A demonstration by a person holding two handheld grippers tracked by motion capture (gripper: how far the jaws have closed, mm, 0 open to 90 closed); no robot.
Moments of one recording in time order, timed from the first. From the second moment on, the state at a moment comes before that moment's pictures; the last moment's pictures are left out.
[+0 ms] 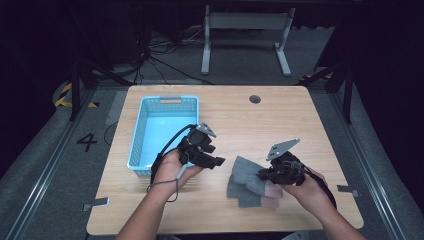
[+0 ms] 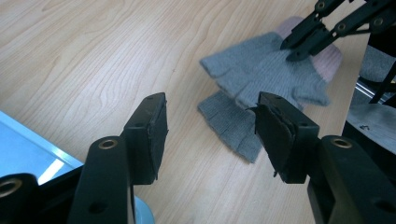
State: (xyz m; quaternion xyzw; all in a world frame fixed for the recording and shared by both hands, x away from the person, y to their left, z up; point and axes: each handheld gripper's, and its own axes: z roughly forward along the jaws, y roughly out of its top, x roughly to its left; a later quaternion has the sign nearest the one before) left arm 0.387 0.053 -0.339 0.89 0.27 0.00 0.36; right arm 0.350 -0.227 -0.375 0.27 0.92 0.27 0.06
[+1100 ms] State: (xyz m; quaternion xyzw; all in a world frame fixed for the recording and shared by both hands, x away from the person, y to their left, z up) left arm 0.388 0.054 -0.338 0.89 0.27 0.00 0.36; right arm 0.354 -0.211 -0.401 0.26 0.94 0.21 0.02
